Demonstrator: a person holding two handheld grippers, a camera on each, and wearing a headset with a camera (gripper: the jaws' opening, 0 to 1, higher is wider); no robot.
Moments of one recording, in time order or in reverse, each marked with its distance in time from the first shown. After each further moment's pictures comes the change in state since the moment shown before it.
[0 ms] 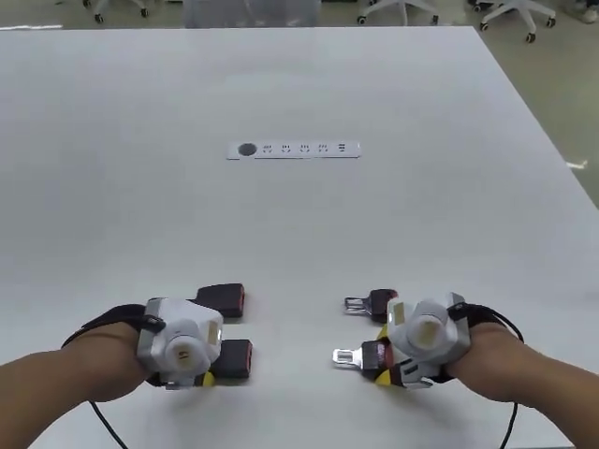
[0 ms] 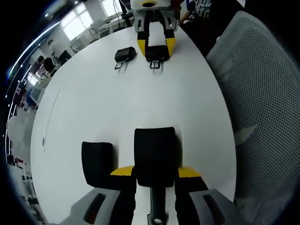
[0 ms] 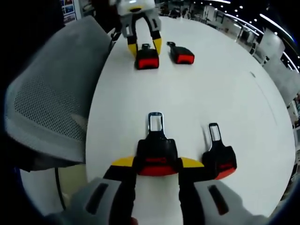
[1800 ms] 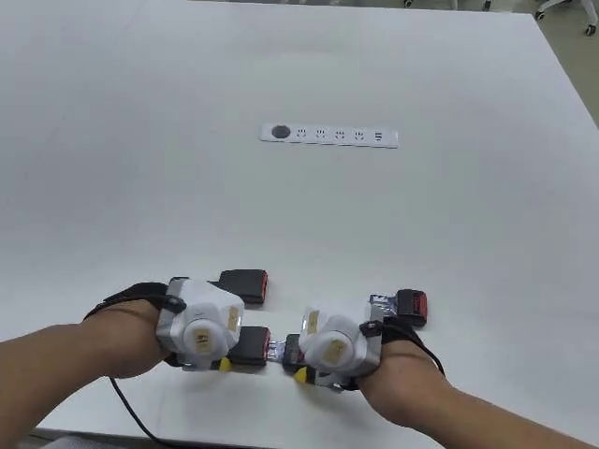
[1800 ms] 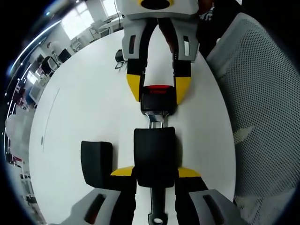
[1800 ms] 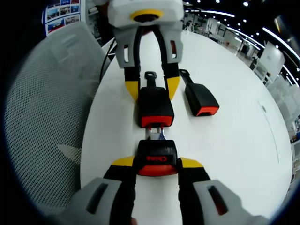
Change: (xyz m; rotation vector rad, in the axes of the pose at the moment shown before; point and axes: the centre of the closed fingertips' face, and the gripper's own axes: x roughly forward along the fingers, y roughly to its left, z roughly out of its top) left arm 0.000 0.002 -0.001 -0.012 -0.010 -0.014; right arm 0.059 0.007 0.114 -0.058 -0.101 -0.042
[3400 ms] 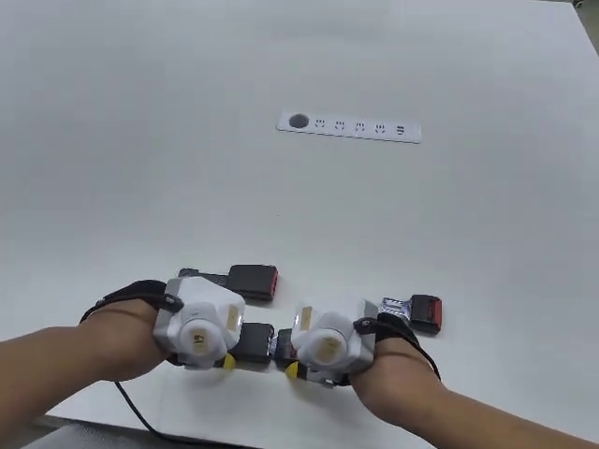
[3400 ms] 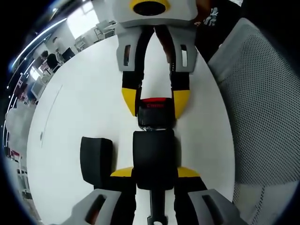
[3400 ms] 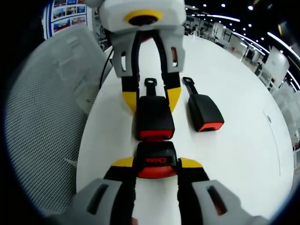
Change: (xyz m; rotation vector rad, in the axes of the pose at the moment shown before) left arm -0.001 0.000 -0.002 -0.044 -0.041 -0.005; right arm 0.017 -0.006 0.019 -0.033 -0.031 0.040
